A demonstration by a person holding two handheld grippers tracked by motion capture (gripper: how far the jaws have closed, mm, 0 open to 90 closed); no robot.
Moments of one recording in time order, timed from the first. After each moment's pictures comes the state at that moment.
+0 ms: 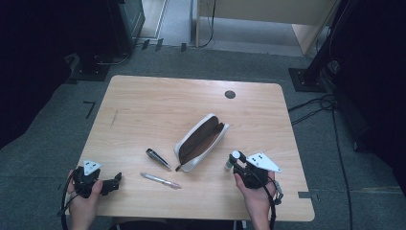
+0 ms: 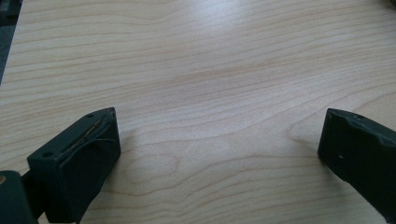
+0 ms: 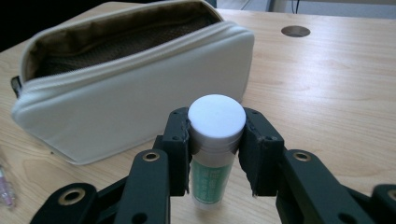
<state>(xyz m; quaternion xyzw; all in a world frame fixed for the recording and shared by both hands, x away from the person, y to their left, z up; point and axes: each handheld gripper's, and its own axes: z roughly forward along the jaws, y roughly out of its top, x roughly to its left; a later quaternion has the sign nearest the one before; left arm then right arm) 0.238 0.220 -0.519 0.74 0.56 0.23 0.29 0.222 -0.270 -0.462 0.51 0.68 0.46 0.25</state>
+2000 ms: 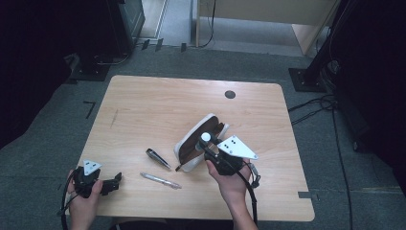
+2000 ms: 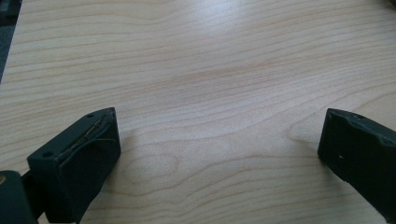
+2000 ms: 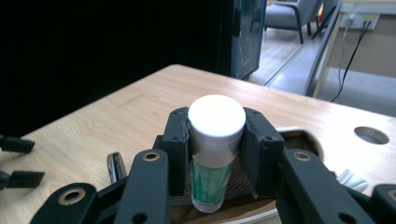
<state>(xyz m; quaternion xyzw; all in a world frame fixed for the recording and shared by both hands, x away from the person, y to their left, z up) 0.238 0.220 -0.519 0.74 0.56 0.23 0.29 0.240 -0.191 -0.399 0.41 0.68 0.54 0.26</state>
